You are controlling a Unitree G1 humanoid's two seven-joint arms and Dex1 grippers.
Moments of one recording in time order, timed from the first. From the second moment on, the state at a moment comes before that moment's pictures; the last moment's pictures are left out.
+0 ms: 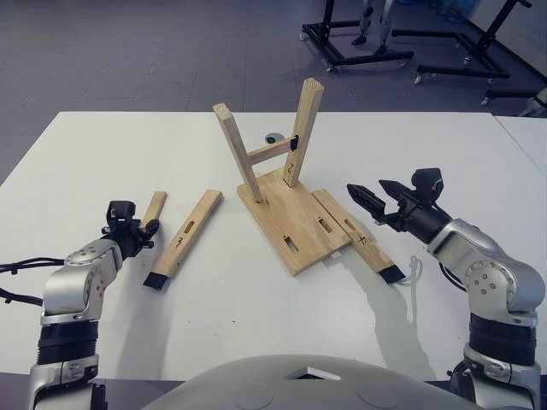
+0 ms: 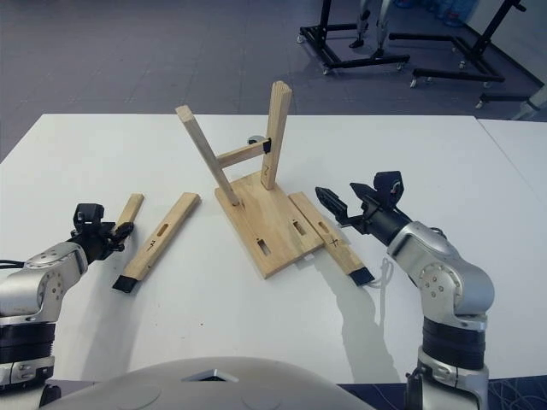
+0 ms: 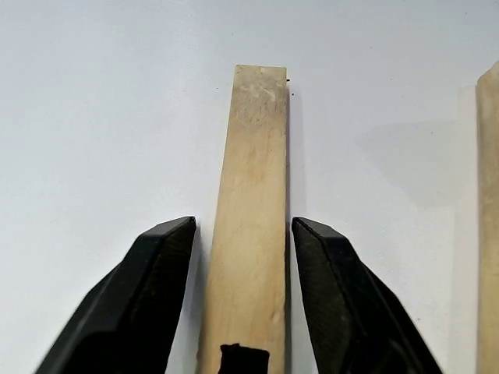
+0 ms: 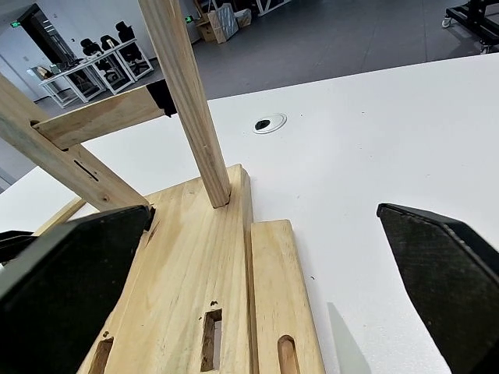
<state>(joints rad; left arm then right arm) 0.00 0.50 0.20 -0.11 -0.33 0.83 -0.23 -0.04 -0.44 -0.30 -0.35 0.73 0.87 0.39</state>
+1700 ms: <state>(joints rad) -0.94 0.40 -0.03 -0.07 -0.37 0.52 -0.55 -1.06 -0.24 -0.48 0.07 1.33 1.02 -0.04</state>
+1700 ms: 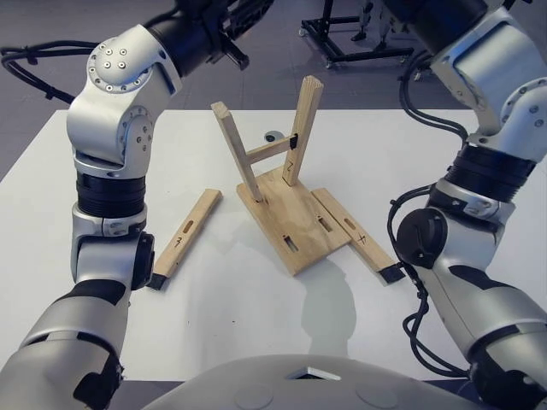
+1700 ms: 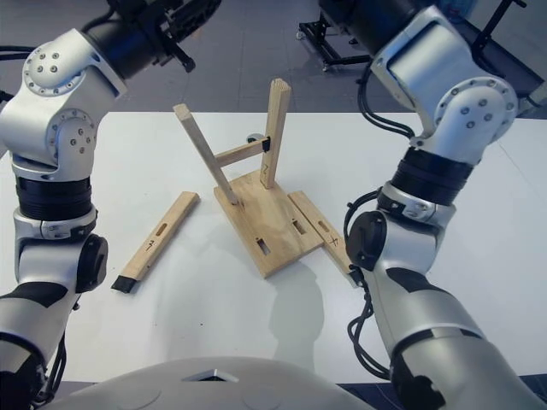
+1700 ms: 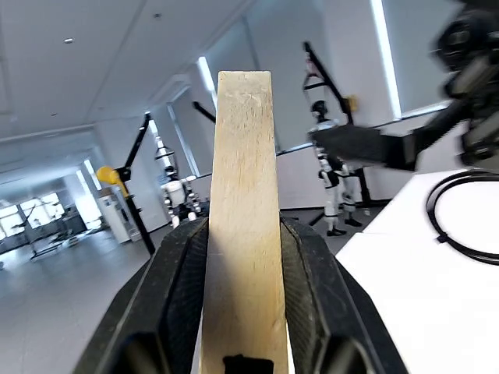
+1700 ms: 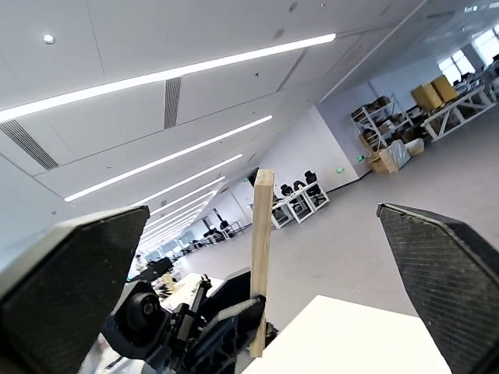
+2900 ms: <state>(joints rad) -0.90 0.33 -0.06 -0.12 -0.34 0.52 -0.55 -1.03 -0.09 -0.37 0.11 1.33 0.84 -0.12</state>
